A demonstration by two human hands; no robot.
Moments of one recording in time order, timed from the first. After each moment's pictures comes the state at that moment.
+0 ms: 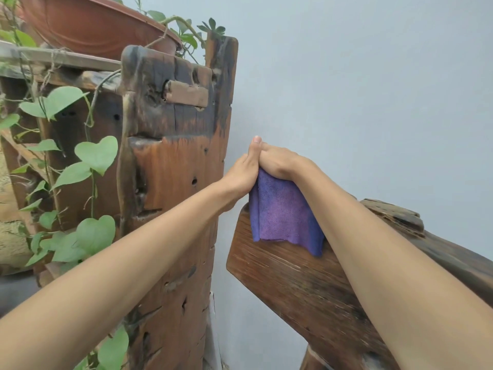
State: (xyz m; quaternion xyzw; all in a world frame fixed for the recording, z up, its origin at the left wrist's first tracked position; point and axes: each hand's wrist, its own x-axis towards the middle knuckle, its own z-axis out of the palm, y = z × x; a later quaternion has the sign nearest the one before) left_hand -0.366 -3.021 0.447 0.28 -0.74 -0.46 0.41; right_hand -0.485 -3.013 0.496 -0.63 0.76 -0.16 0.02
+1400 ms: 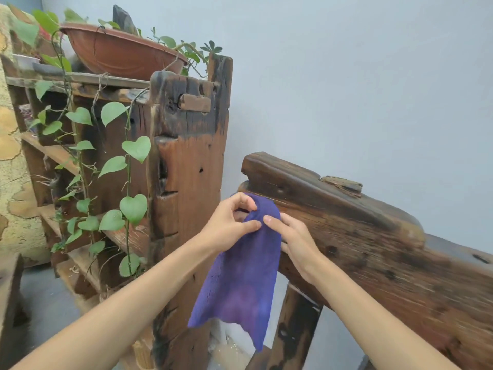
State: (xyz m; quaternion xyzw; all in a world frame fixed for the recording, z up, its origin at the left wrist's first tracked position) left_hand -0.270 -2.871 0.368 0.18 -0.73 -0.50 0.42; right_hand -0.433 -2.784 0.355 -0.48 0.55 -0.59 0.35
